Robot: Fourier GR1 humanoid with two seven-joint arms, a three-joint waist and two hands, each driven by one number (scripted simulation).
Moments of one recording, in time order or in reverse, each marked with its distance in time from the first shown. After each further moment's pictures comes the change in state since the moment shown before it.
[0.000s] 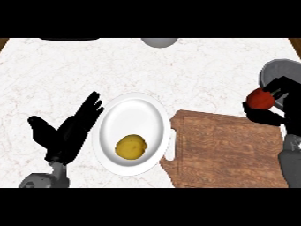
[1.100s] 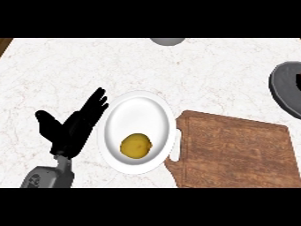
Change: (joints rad) left arm -0.050 -0.020 0.007 0.036 -0.018 -0.038 -0.001; right arm -0.446 -0.271 -0.435 1.071 -0.219 -0.433 -0.633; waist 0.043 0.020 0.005
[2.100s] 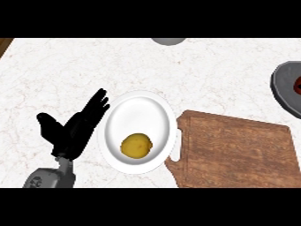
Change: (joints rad) left arm 0.013 -0.012 -0.009 -0.014 -0.016 0.004 -0.005; right arm -0.062 -0.093 -0.236 0.249 -0.233 0.330 -0.207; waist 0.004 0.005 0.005
